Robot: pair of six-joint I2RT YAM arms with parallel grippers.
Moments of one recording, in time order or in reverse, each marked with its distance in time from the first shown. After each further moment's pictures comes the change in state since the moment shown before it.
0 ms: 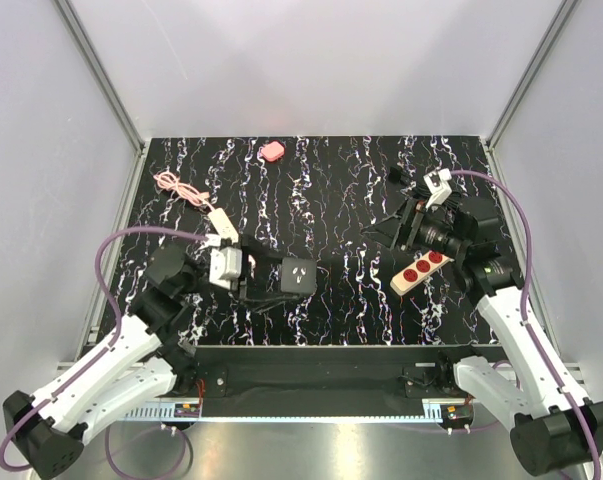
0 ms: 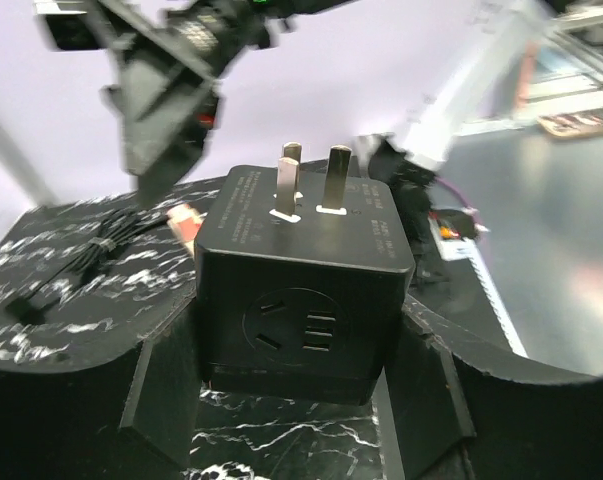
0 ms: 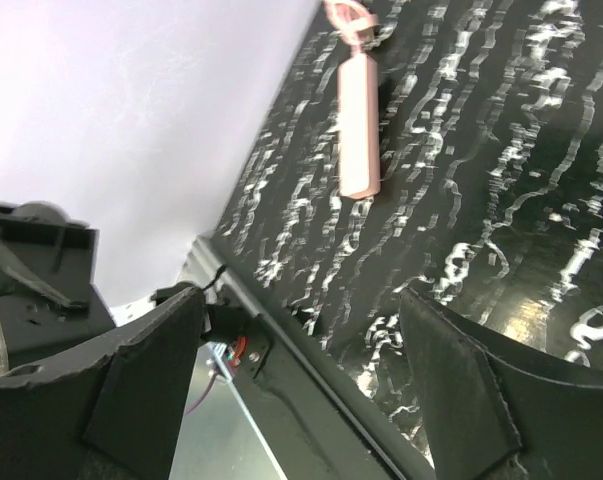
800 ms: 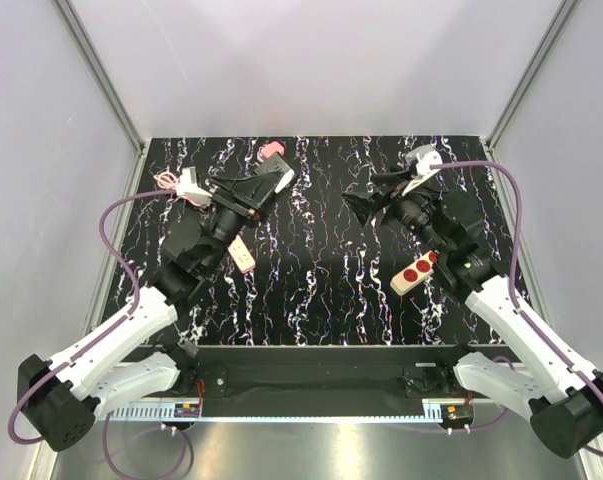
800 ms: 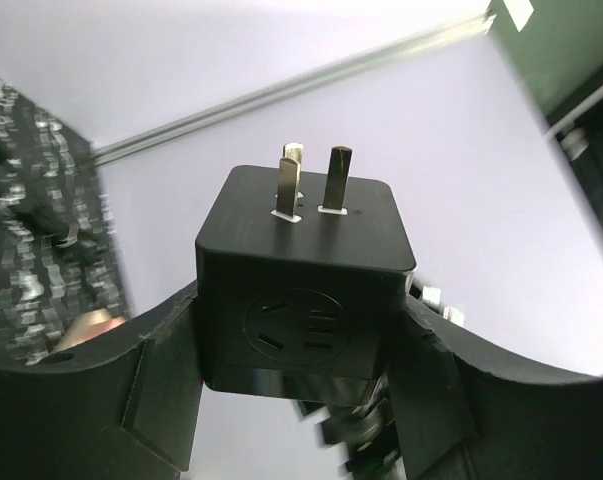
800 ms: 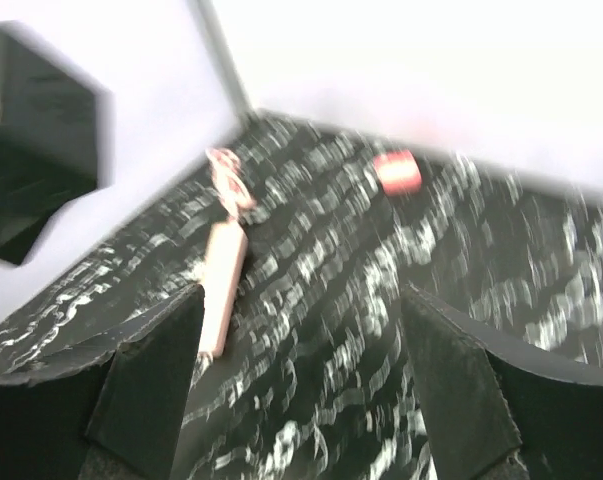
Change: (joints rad) left arm -0.003 0.239 0.133 0.153 -1.053 -1.334; right arm 0.265 0.088 0.079 0.322 0.501 -0.457
